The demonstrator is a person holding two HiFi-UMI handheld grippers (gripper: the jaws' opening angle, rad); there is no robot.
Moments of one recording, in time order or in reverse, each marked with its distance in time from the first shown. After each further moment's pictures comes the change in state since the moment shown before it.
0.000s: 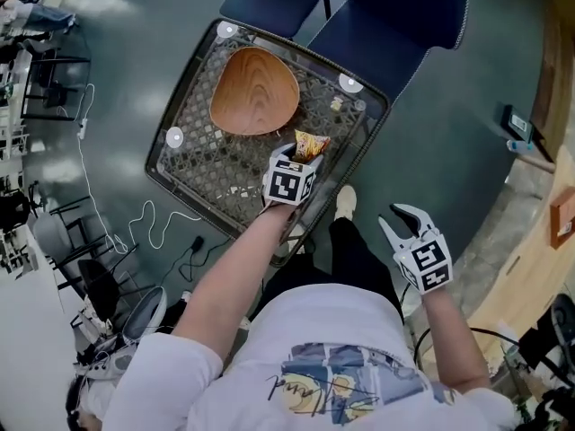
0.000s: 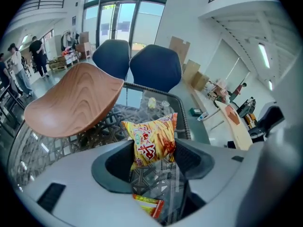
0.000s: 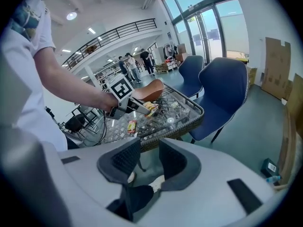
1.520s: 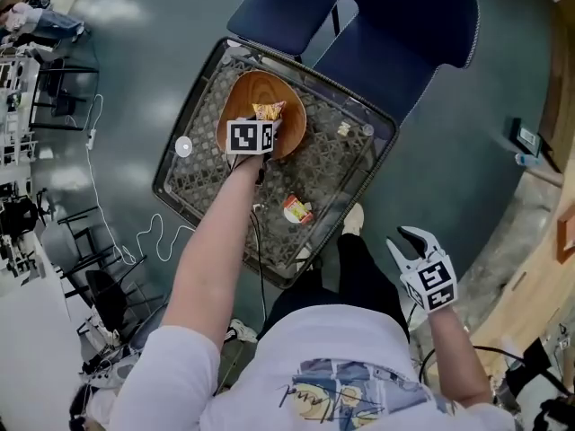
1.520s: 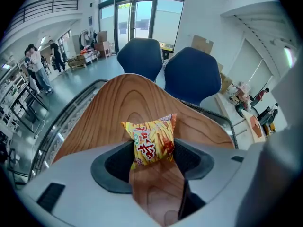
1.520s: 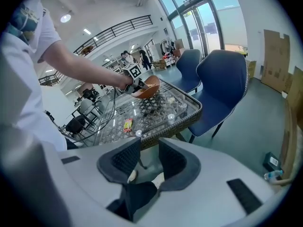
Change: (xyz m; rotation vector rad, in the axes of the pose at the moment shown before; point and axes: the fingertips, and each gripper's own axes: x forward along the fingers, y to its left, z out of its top) left arm 0.009 0.175 0.094 -0.107 0.015 0.187; right arm 0.013 -0.015 -0.005 0.043 0.031 0.016
